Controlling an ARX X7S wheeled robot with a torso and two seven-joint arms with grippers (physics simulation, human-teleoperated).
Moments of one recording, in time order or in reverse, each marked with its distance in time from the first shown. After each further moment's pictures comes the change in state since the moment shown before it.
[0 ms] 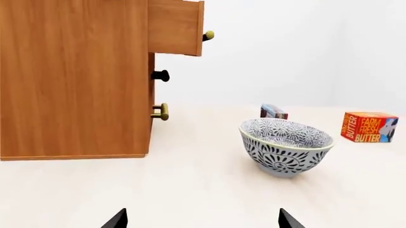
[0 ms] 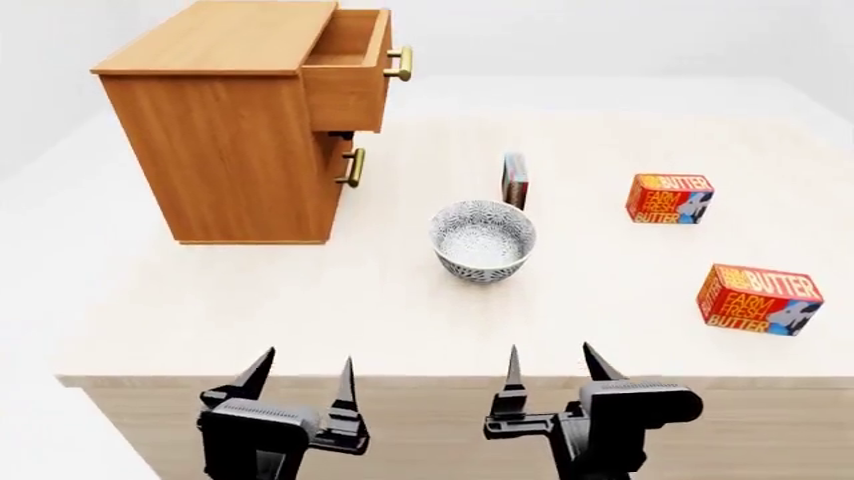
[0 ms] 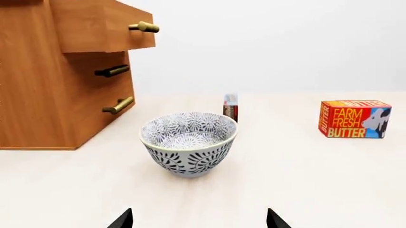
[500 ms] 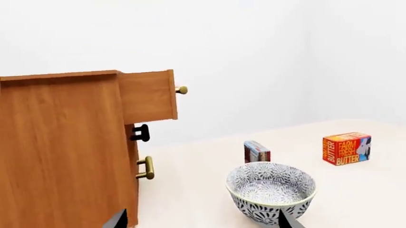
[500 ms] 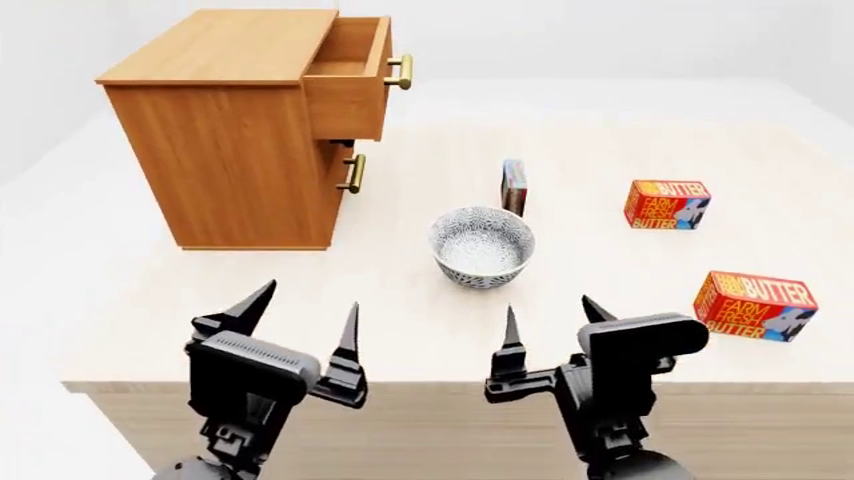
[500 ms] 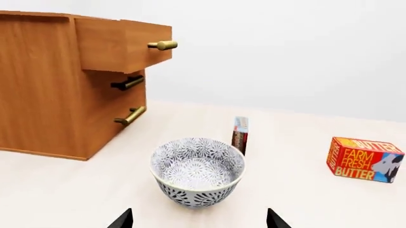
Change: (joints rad) left arm -0.127 -0.120 0.035 0.256 -0.020 -0.252 0.010; right arm 0.142 0.103 -0.037 -0.252 0.068 0.390 0.028
